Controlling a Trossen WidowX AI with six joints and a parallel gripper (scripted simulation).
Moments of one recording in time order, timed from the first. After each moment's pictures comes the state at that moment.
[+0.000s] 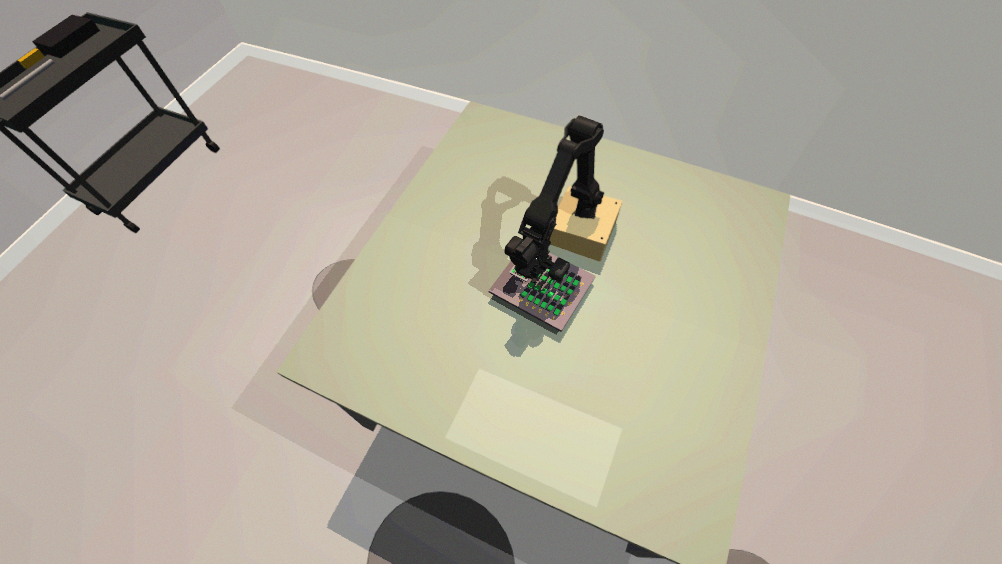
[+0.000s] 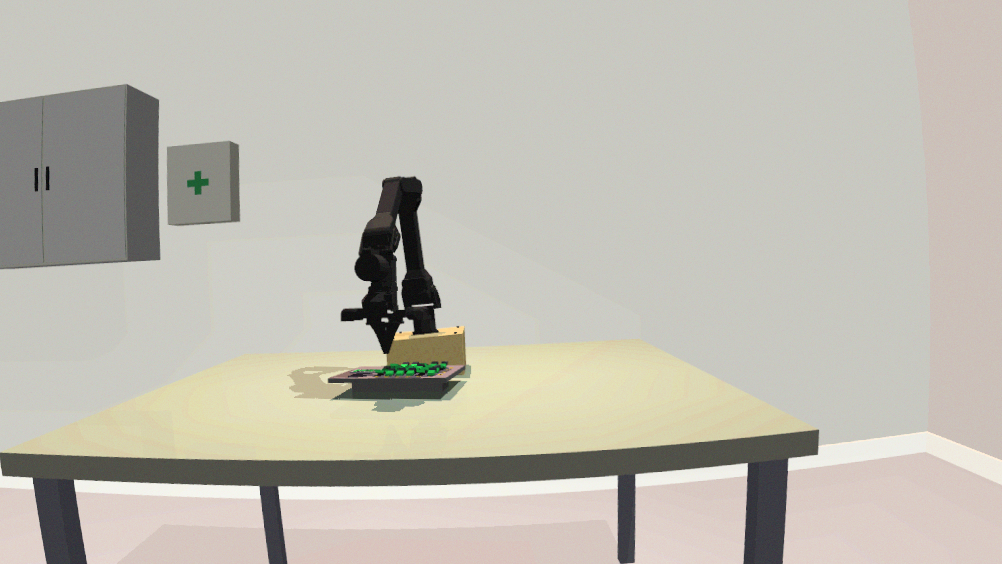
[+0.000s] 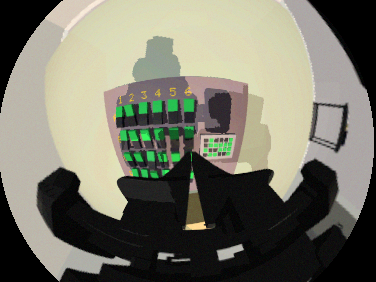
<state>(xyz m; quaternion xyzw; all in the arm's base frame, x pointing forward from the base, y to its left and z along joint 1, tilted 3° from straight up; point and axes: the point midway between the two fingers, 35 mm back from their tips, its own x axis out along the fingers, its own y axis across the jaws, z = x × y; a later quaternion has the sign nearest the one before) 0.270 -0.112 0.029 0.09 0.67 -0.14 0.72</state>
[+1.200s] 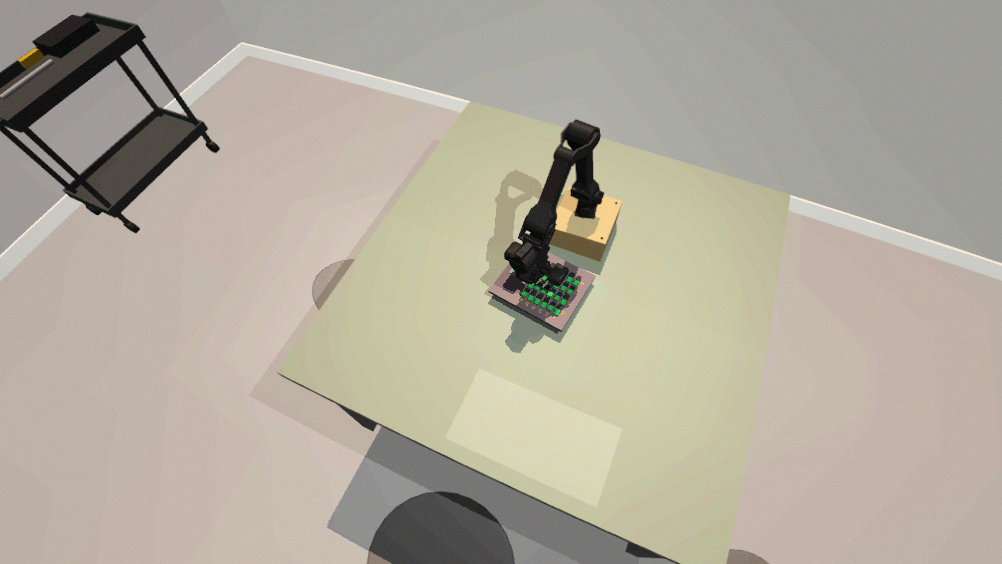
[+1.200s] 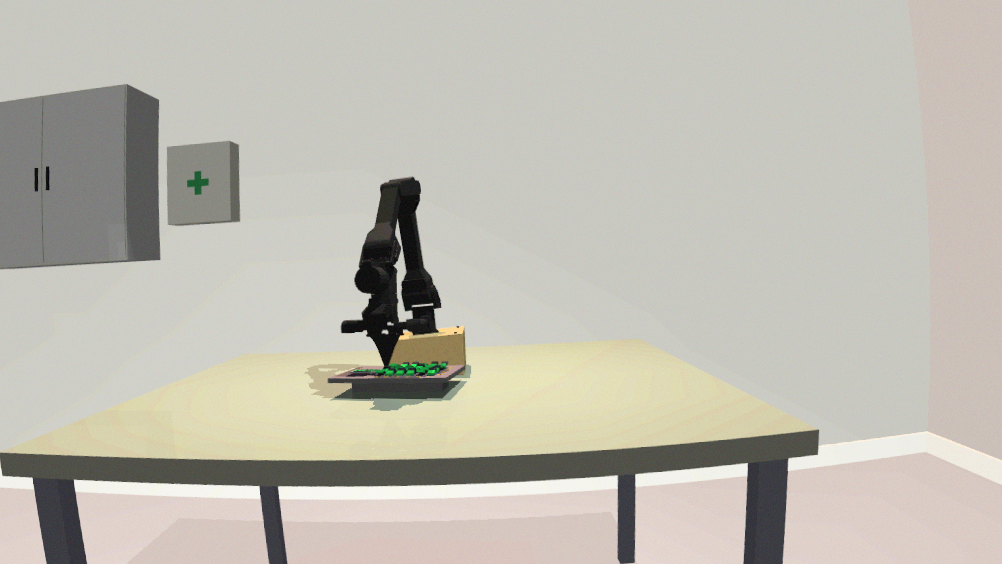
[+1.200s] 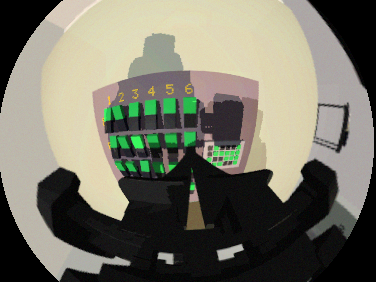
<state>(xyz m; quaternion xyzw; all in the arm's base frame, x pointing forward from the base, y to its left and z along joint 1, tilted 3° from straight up) 0.272 -0.114 0.002 0.09 0.67 -0.14 0.73</state>
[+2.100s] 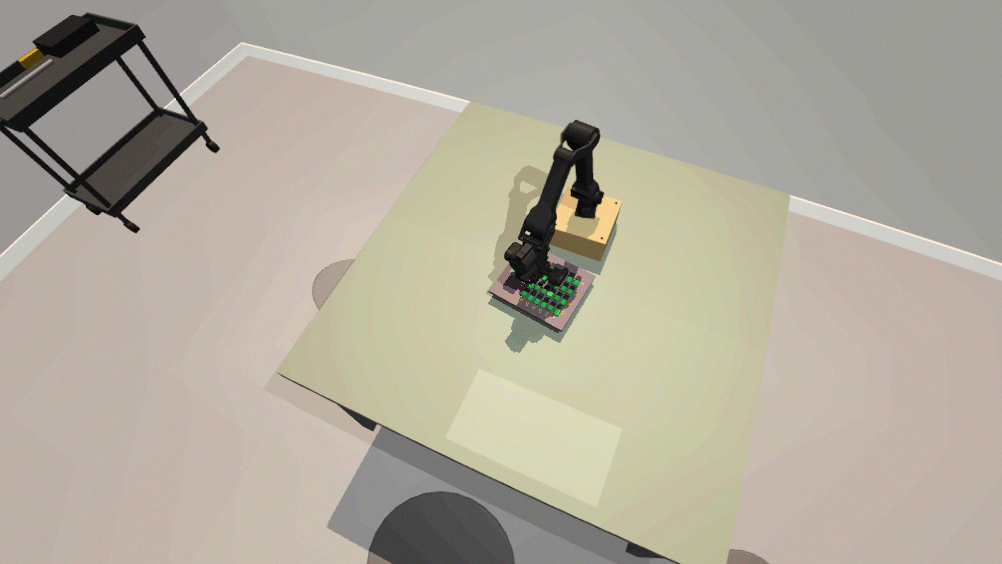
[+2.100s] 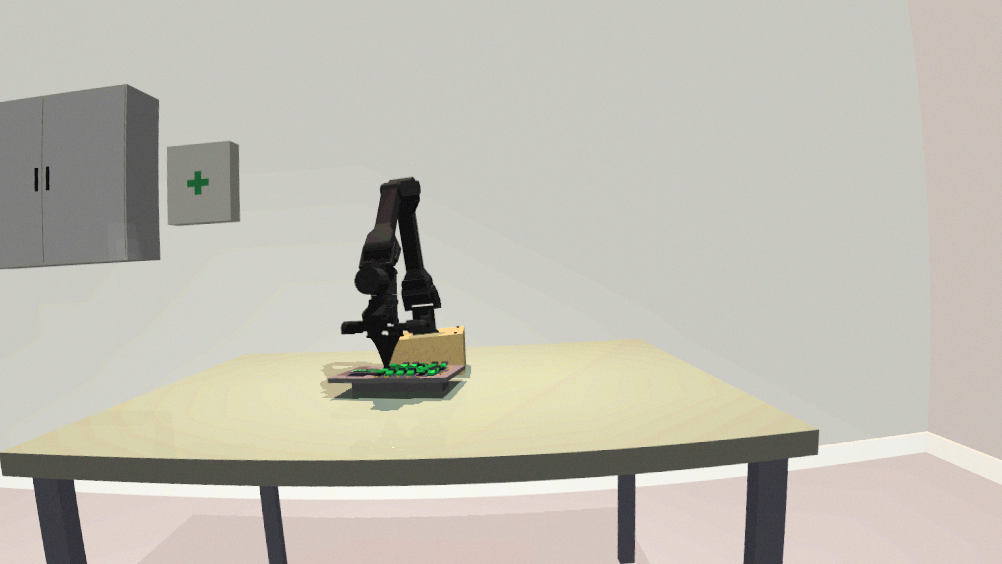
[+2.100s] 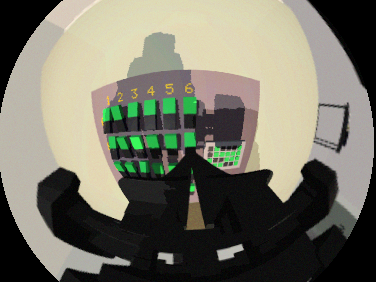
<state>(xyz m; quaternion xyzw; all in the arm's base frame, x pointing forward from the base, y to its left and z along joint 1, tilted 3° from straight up) 0.272 -0.115 0.000 0.09 0.67 -0.14 0.73</state>
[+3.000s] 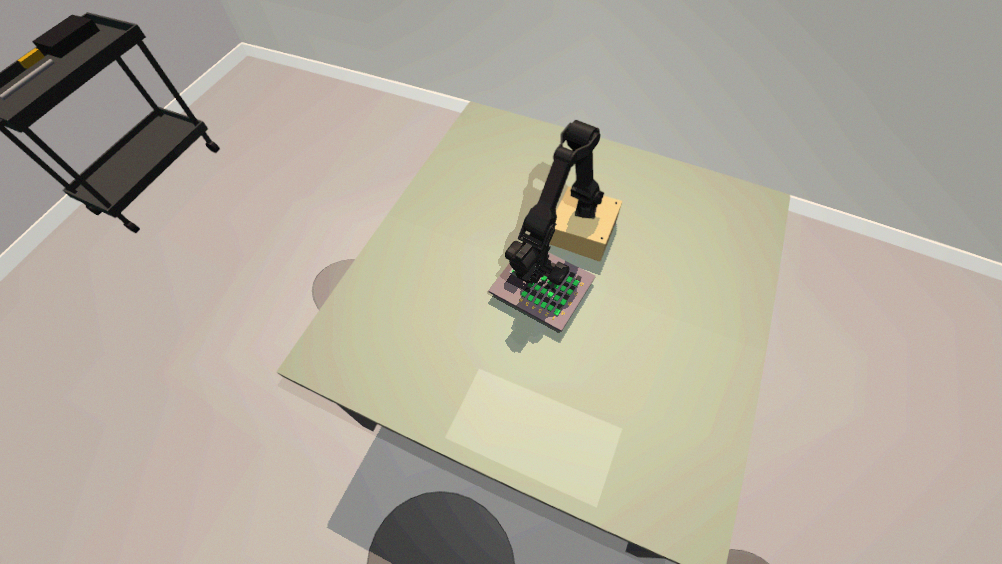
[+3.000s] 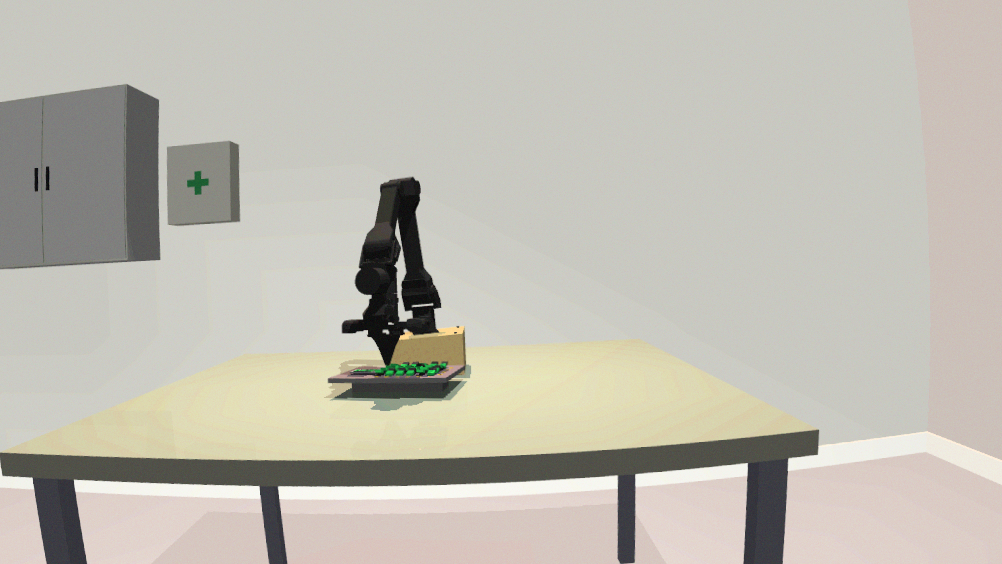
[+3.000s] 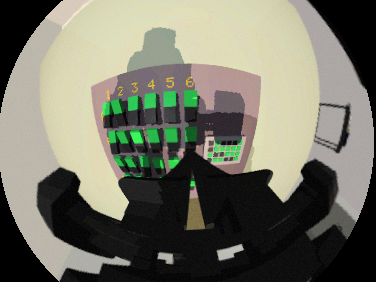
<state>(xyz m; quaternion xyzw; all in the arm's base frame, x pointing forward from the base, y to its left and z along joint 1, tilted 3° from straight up) 0.268 -0.112 0.003 0.09 0.68 -0.14 0.72</state>
